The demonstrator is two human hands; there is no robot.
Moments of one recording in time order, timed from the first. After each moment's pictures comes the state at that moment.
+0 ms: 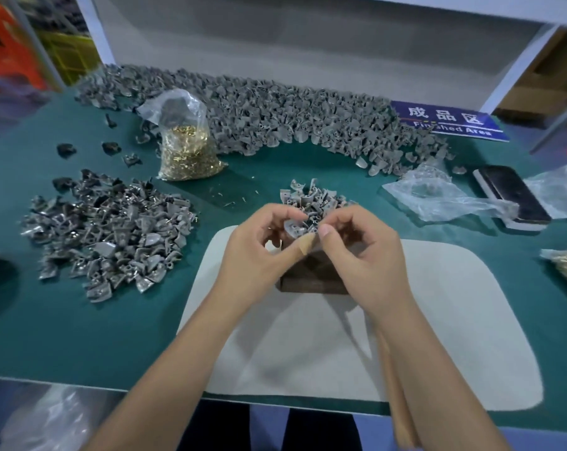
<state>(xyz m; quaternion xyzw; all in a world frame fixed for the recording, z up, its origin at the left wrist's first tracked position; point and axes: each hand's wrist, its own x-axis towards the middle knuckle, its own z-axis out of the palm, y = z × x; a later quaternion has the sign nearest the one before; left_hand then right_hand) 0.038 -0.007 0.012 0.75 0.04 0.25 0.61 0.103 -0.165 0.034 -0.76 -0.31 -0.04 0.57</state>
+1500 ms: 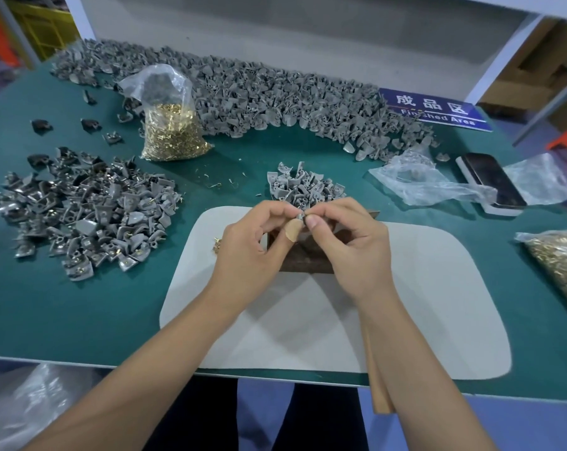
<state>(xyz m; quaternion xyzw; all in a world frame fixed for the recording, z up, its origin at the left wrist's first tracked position) 0.029 -0.030 0.001 0.73 0.03 0.29 0.62 0.104 -0.172 0.015 -0.74 -0.31 -0.04 0.60</state>
